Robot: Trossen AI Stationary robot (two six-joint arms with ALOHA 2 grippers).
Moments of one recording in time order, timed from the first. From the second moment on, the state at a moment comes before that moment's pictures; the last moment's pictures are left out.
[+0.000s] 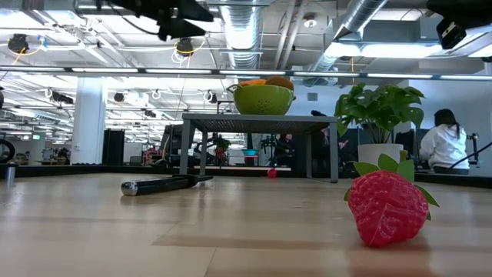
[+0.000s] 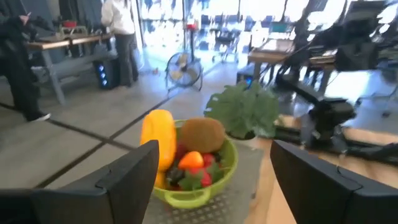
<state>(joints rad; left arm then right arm) 0.37 1.02 0.85 0.08 -0.10 0.03 0.62 0.02 0.57 -0.60 0.66 0.22</state>
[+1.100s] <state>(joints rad) 0.31 0.87 0.47 0.40 -0.05 -0.10 0.23 0.86 0.69 0.08 0.60 -0.29</state>
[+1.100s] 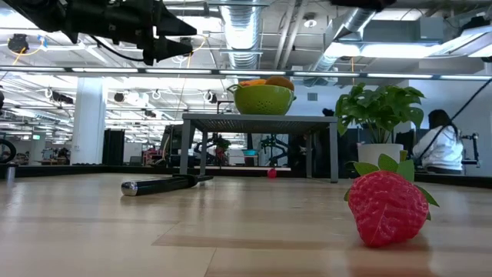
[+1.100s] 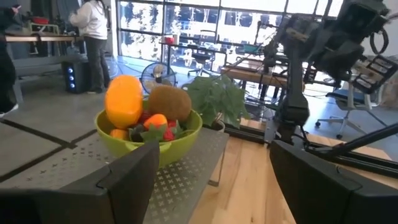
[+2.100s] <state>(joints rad) 0.14 0.87 0.47 0.40 -0.05 -0.11 0.56 1.62 0.92 -0.13 0.23 0.12</state>
